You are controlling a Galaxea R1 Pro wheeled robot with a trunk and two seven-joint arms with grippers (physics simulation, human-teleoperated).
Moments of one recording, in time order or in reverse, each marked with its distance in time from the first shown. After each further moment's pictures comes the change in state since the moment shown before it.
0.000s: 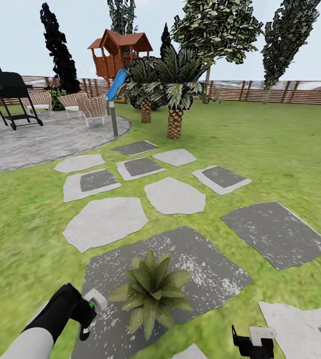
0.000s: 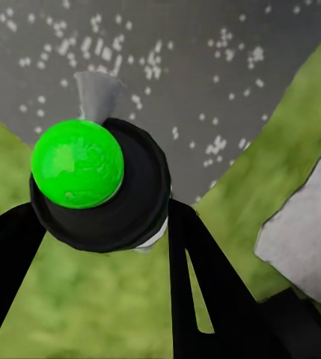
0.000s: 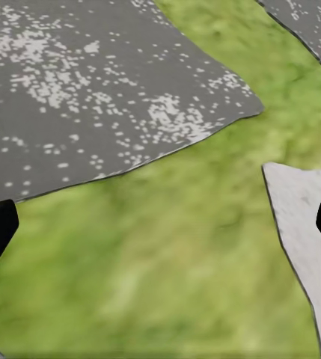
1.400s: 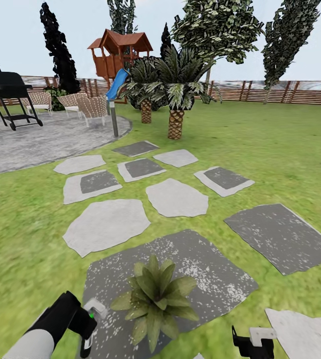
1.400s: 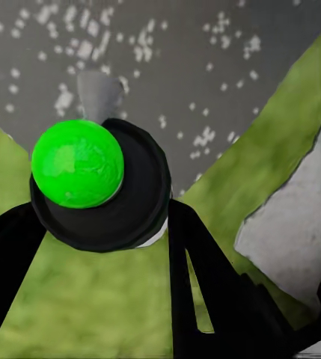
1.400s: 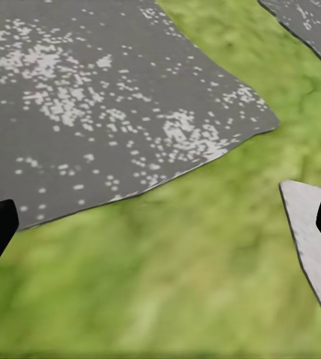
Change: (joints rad) left arm -0.016 -0.006 0.089 0.129 0.001 -0.004 0.019; right arm 0.002 0.001 0.000 0.000 0.000 0.000 0.000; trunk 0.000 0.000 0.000
